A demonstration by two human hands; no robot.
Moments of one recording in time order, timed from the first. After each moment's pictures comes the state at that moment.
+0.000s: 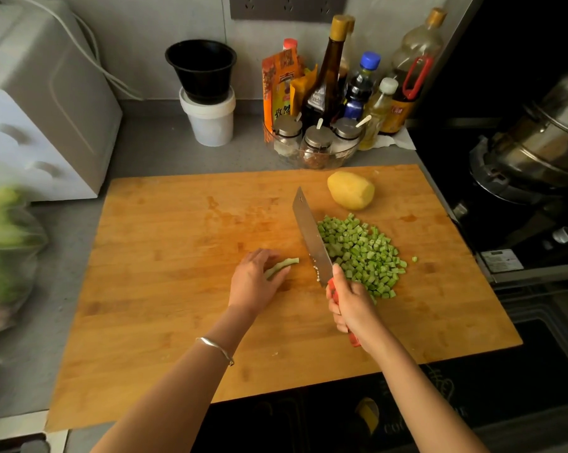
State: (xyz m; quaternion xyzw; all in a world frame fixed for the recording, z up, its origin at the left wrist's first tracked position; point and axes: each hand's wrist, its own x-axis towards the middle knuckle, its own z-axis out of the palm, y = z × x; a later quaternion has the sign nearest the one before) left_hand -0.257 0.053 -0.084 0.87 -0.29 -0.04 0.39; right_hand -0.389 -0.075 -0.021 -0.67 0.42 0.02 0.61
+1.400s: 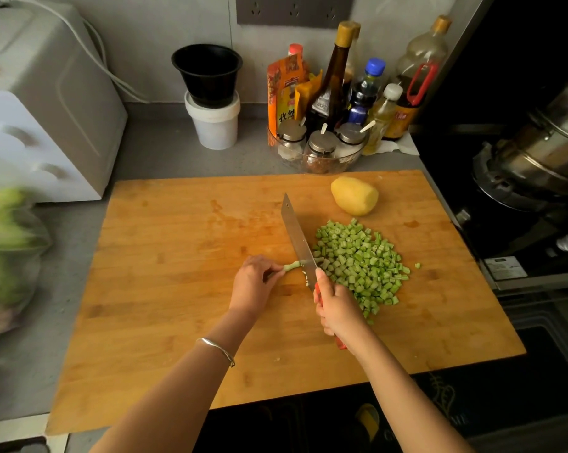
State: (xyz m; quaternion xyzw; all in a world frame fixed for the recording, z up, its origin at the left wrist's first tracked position) left_hand -0.248 0.052 -0.092 0.86 -0.29 -0.06 0.41; right_hand -0.367 -0.060 -0.033 -0.72 0.42 0.05 0.55
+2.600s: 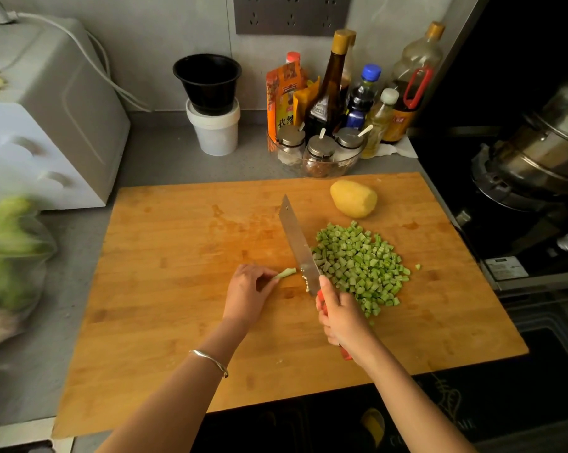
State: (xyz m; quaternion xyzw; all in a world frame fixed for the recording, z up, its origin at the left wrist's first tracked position) left_hand -0.251 0.069 -0.091 0.87 -0.29 -0.04 0.40; right_hand -0.384 -0.058 -0.027 -0.70 0.39 0.02 0.59
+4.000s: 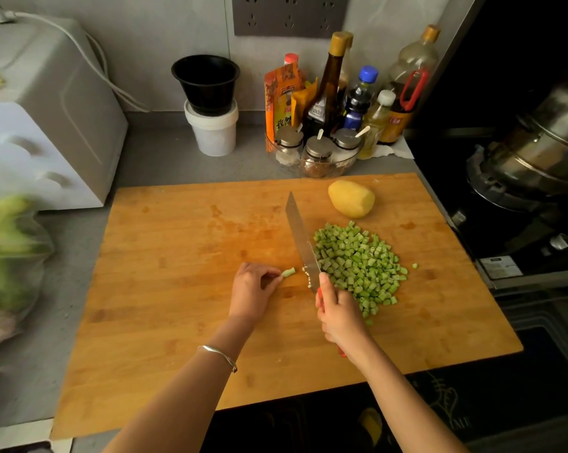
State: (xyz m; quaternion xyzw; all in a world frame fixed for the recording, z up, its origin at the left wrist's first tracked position) left_hand -0.253 0.057 -0.090 0.87 -0.27 -0.06 0.40; right_hand -0.381 -0.055 -0.037 -0.74 0.40 -0.01 0.55
